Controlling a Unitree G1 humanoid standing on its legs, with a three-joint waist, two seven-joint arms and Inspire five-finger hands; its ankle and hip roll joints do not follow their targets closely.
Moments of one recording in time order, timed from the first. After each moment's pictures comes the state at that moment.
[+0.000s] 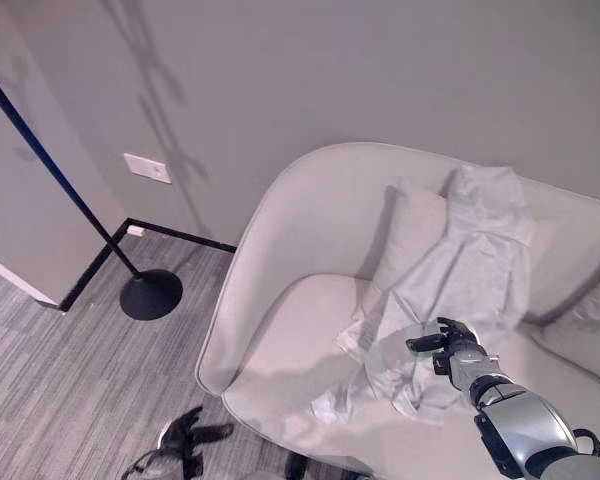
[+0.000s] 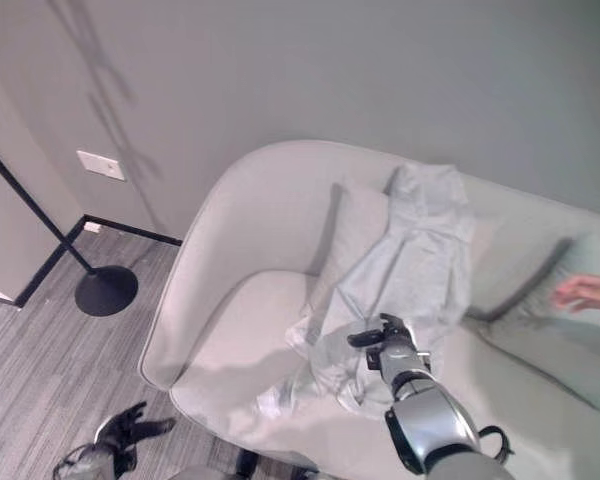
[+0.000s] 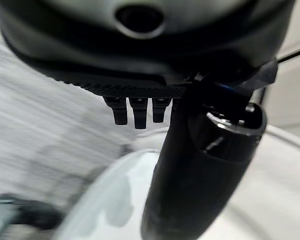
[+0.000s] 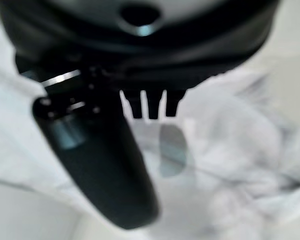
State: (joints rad) left arm -0.12 0.29 -0.18 1.28 -0.47 -0.19 0.06; right arm -0.64 -0.35 0.18 1.43 0.39 -0.01 -0.18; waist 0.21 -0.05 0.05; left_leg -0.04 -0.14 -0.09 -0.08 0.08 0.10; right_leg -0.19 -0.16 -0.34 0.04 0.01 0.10
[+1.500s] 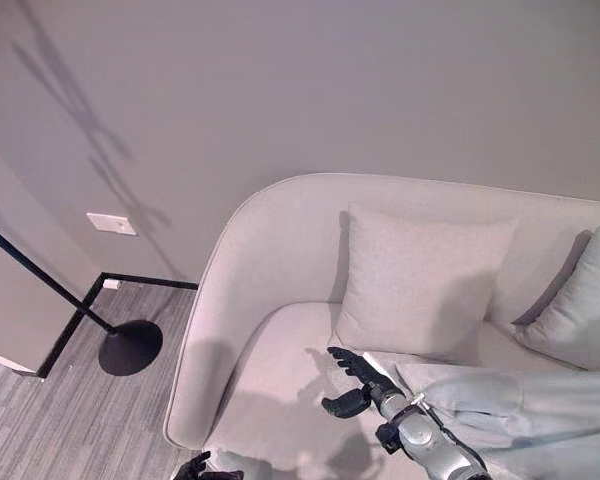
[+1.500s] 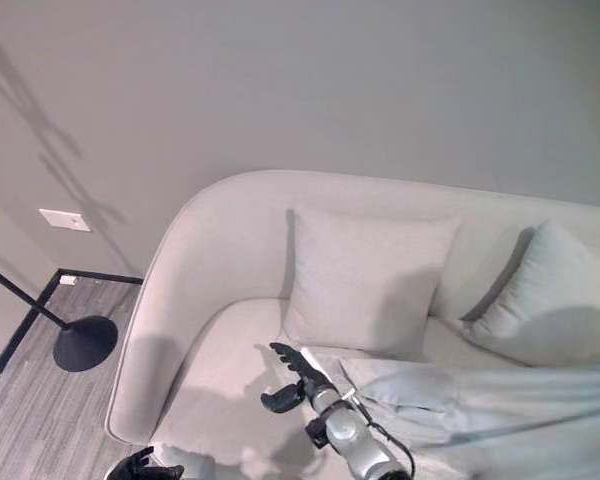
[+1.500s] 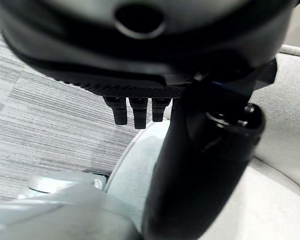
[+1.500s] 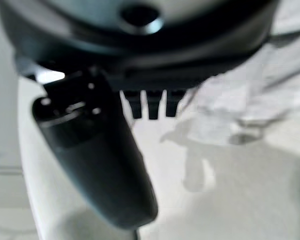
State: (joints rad) left arm 0.03 0.18 -0.11 1.29 -0.30 -0.15 0.11; right arm -0.08 -0.35 0.51 0.46 -0.03 -0.05 -0.04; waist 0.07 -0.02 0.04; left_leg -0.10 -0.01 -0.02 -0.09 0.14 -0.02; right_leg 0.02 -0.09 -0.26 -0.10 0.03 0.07
